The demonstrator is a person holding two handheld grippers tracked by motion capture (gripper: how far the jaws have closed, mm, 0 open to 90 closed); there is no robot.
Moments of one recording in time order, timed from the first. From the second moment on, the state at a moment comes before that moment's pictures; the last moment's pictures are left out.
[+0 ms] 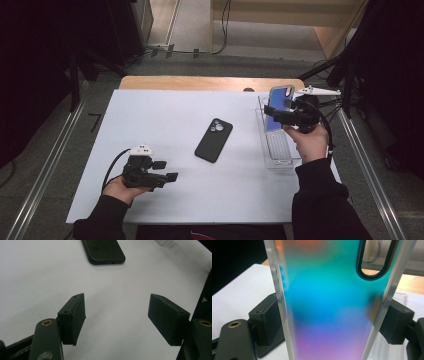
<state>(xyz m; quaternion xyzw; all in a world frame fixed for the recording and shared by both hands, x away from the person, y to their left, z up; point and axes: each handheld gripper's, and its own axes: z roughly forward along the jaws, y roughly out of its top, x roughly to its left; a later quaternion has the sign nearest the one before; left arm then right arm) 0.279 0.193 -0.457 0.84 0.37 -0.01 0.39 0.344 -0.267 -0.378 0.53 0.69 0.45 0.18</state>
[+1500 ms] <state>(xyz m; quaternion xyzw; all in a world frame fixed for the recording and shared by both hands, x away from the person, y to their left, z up) 0.277 0.199 -0.460 0.83 0.38 -0.01 0.40 0.464 -0.278 -0.426 0.61 0.67 0.36 0.21</state>
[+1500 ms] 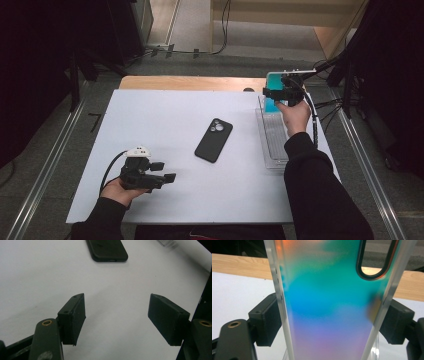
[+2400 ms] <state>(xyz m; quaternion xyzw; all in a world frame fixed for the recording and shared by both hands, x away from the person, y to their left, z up) 0.276 0.198 -0.461 0.83 0.38 -0.01 0.40 0.481 -0.274 -0.450 0.62 0.68 0.34 0.22</state>
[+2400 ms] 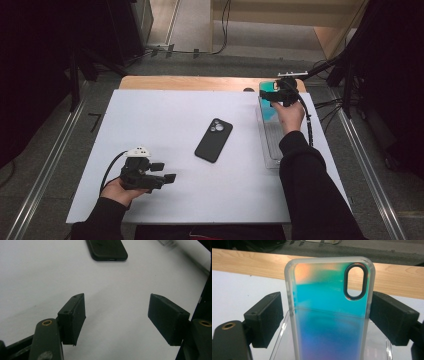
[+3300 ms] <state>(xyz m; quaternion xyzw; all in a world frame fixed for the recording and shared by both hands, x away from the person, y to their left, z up) 0.281 0.201 -0.459 0.82 0.40 -0.02 0.40 0.420 -0.264 -0.397 0.56 0.71 0.38 0.17</state>
